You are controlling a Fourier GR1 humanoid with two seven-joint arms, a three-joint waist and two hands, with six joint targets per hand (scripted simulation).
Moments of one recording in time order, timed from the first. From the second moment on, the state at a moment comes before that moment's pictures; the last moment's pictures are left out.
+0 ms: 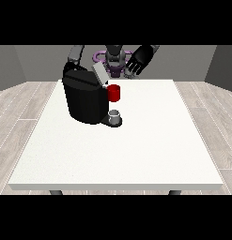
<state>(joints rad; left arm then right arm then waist) -0.99 0.35 0.05 -0.78 -0.71 -0.44 -0.09 -0.29 -0.04 0.00 -1.21 0.17 -0.17 -0.04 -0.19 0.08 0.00</state>
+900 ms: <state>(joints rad) -1.22 0.42 0.12 -0.72 -0.71 -0.45 -0.03 -0.43 -0.07 -0.04 -1.27 0.16 -0.18 0.00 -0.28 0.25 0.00</state>
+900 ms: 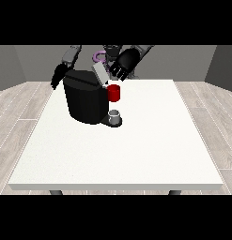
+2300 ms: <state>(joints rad) -1.27 0.44 0.13 -0.66 -0.74 -0.41 -0.09 -0.47 -0.08 -0.07 -1.26 0.16 -0.19 0.00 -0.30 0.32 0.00</state>
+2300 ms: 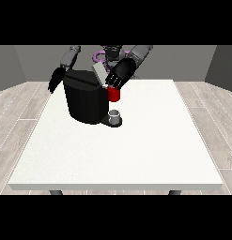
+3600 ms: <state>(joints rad) -1.27 0.50 0.11 -0.63 -0.83 -0.29 -0.21 -0.48 -0.09 -0.06 -1.29 0.16 -0.18 0.02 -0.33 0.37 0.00</state>
